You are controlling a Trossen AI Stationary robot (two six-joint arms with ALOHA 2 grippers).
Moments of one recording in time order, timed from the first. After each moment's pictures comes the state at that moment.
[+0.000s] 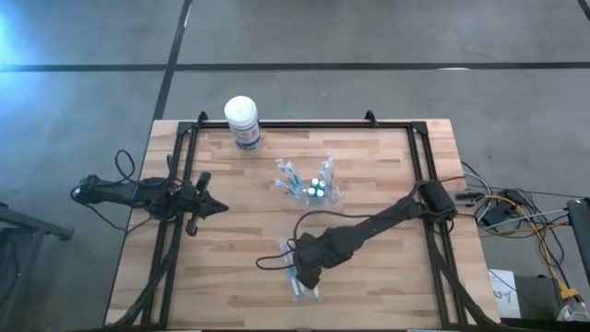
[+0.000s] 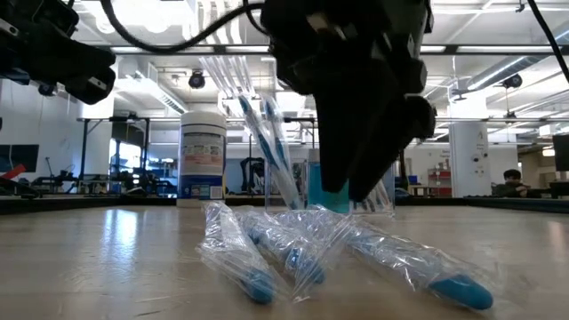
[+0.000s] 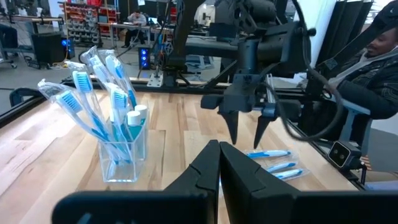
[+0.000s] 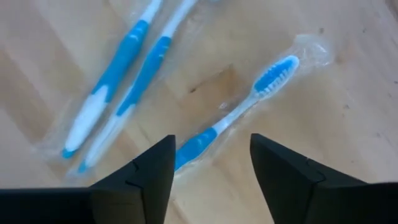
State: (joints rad) left arm -0.19 0.07 0.13 -0.17 -0.06 -0.11; right arm 0.39 2.10 1.57 -0.77 0.06 1.04
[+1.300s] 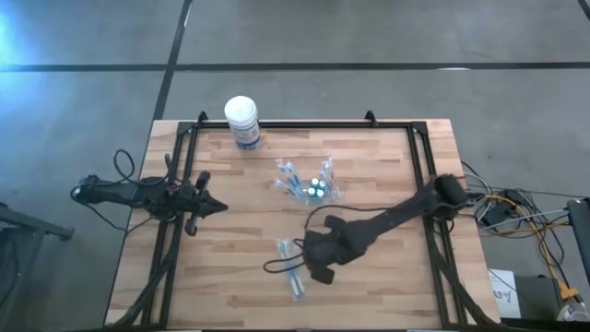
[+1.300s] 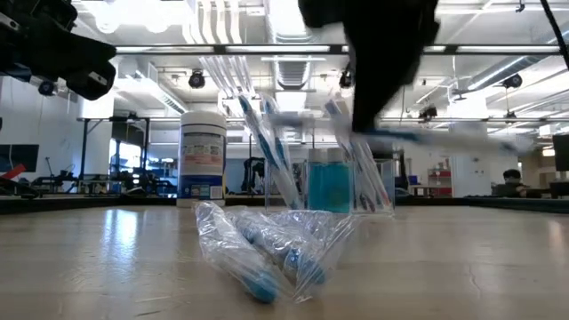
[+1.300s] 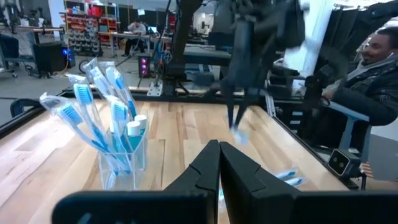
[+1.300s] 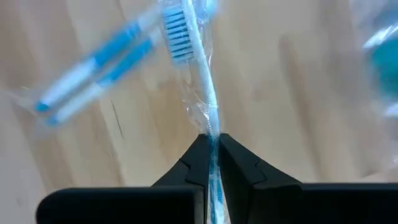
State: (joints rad) left arm -0.19 0.07 0.13 -0.13 -0.06 -0.10; right arm 0.41 1.96 1.57 -0.90 0.21 0.71
